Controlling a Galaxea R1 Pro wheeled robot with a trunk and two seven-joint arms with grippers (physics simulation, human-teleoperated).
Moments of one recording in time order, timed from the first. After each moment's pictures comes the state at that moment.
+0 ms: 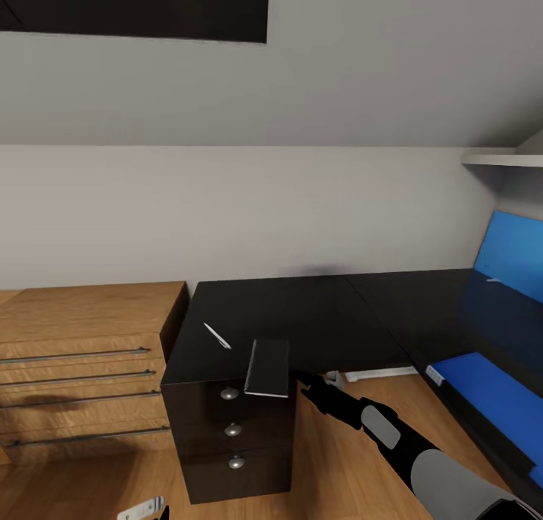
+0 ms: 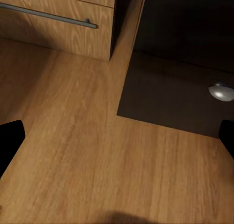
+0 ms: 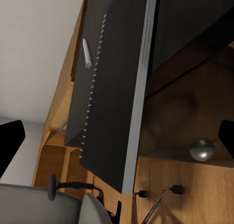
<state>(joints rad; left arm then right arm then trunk) -0.10 -0.06 0.32 -0.68 0.00 -0.13 -0.01 -0.69 -0.06 0.48 -0.38 -1.20 0.39 0.64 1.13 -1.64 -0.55</state>
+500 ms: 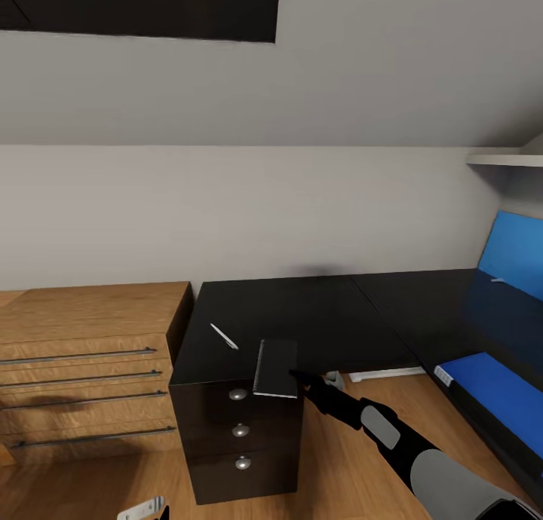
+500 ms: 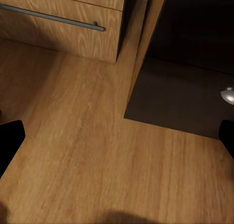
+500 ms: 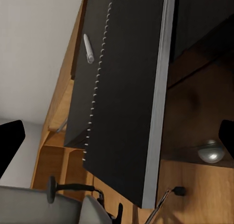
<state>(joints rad) -0.10 -0.06 0.32 -0.68 0.00 -0.13 -0.01 -0.69 -0.06 0.48 -0.38 -1.19 0.38 0.63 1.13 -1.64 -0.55</state>
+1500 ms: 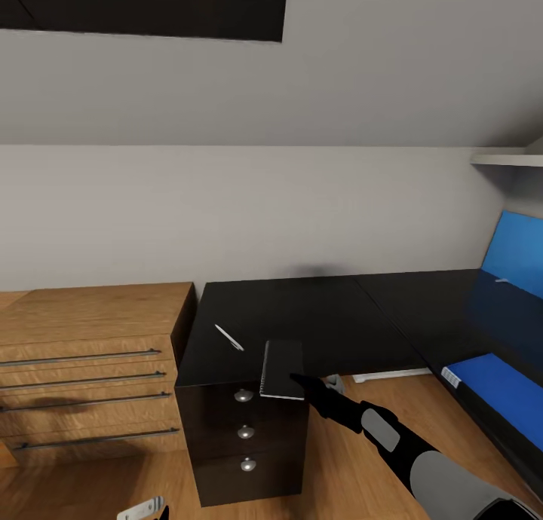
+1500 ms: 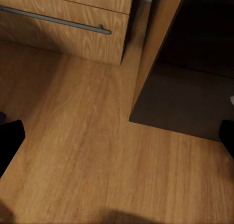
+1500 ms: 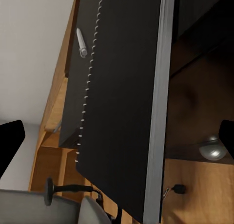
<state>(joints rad) -0.10 -0.06 0.32 -0.68 0.01 -0.13 -0.01 -0.69 -0.06 0.48 -0.35 -1.20 0.38 0.63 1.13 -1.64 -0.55</state>
